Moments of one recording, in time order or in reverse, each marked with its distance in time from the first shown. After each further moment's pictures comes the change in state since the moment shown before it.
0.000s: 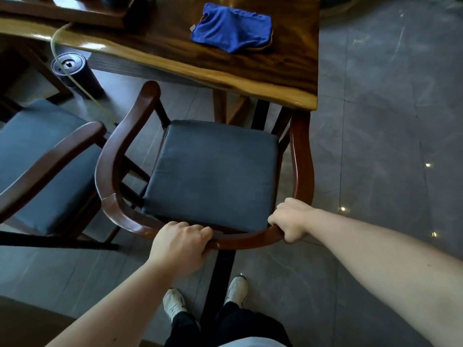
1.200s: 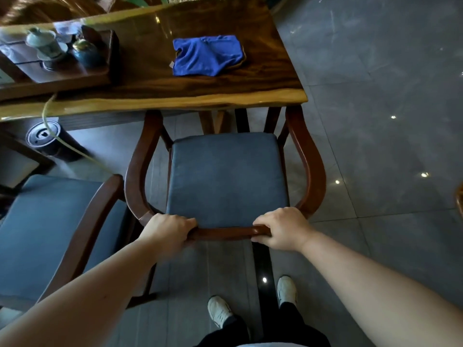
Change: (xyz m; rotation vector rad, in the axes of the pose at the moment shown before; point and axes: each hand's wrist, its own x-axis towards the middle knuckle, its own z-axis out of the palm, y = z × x) left_hand 0.014 -0.202 -0.053 0.253 -0.357 0.241; right_hand 0.044 -0.159 -0.083 0.534 0.751 0.376
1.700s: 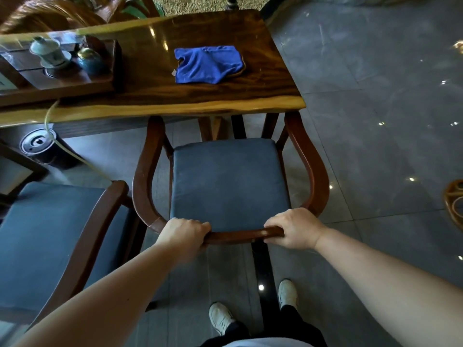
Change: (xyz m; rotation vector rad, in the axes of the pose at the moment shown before) left_hand -0.003 0.011 0.004 0.018 0.044 0.030; right_hand -0.008 -0.003 -0.008 -0.023 -0.128 0.041
